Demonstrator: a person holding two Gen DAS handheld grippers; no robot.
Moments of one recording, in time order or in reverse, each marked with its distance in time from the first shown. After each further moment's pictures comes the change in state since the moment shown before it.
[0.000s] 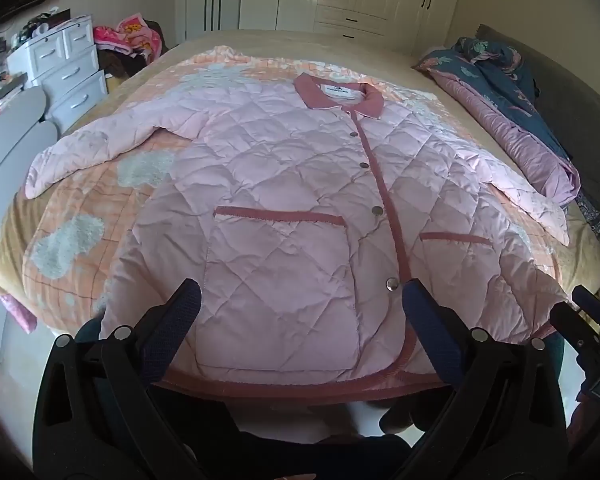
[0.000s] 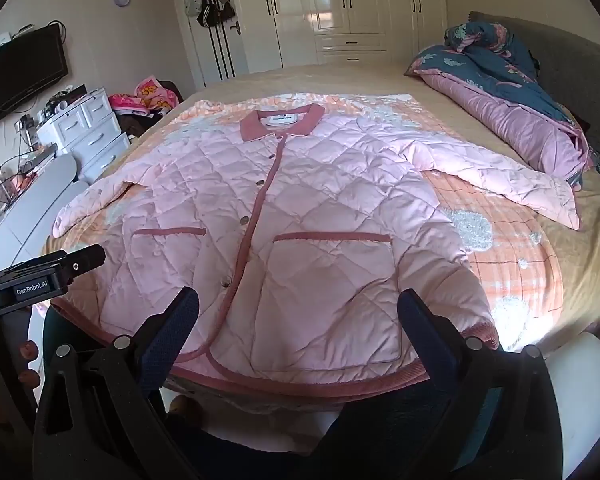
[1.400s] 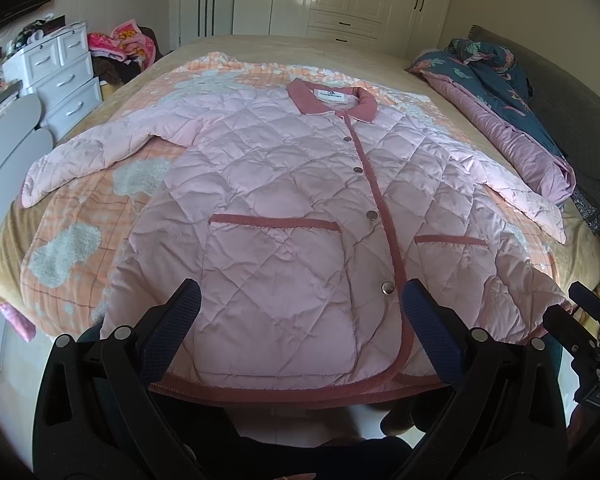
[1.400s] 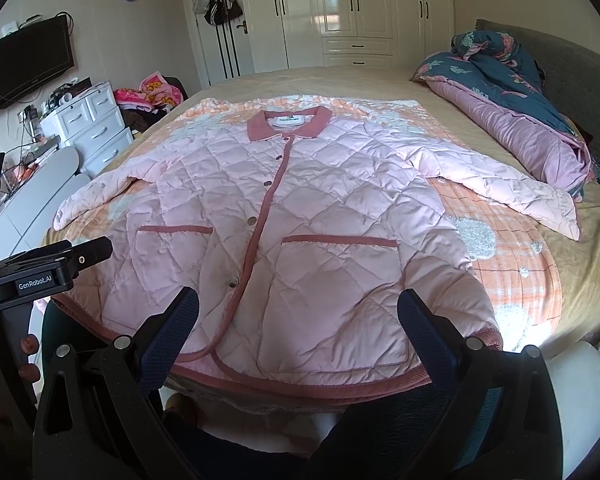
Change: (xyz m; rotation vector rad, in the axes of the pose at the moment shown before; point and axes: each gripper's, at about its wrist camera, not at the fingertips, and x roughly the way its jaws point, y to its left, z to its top) left arm -0.004 -0.009 0.003 0.031 -0.021 -0.017; right arm -0.002 0.015 0.002 -0.027 -0.010 -0.004
